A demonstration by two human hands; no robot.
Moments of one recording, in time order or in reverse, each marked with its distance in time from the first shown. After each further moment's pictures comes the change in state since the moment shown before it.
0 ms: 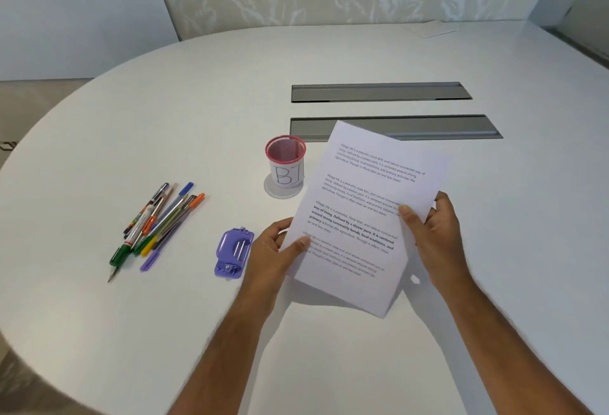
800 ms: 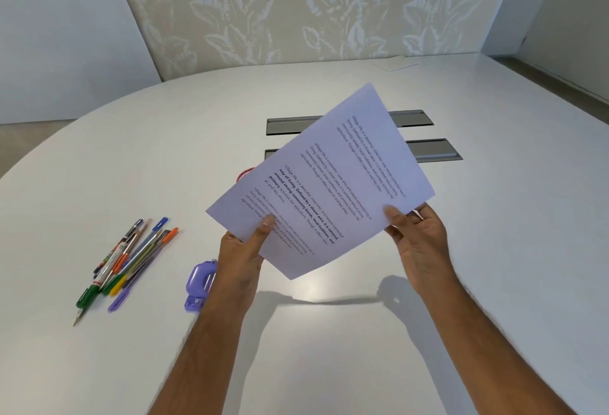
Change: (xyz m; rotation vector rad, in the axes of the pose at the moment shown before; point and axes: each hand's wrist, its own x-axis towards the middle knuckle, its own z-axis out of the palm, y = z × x) left_hand 0.023 0.054 0.036 -0.333 -0.002 0.209; right_hand 0.025 -0.028 -0.026 0.658 -0.043 0.049
